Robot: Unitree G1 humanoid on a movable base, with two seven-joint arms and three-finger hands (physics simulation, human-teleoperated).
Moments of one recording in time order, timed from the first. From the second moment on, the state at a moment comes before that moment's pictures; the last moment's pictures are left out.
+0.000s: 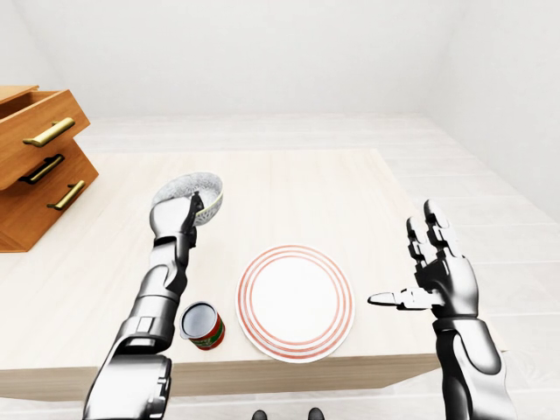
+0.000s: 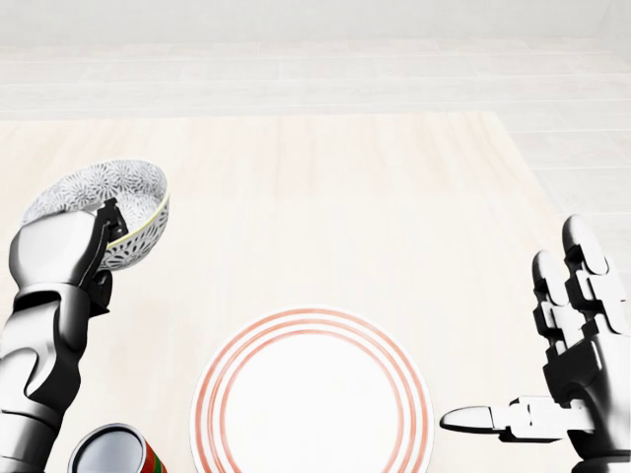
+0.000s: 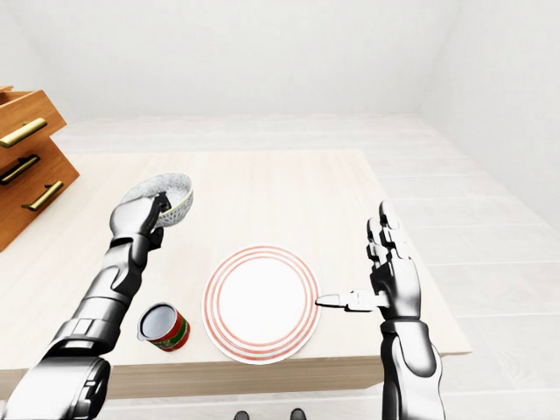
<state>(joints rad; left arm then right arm) -0.64 0.34 0.01 0.75 1.06 0.09 0.22 0.18 -0.02 -0.27 -0.46 0.15 0.09 0.23</state>
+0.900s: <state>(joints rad) -0.34 0.13 -0.04 0.13 1.24 0.09 -0.02 0.19 -0.02 -0.29 -0.46 0.16 0.09 0.25</state>
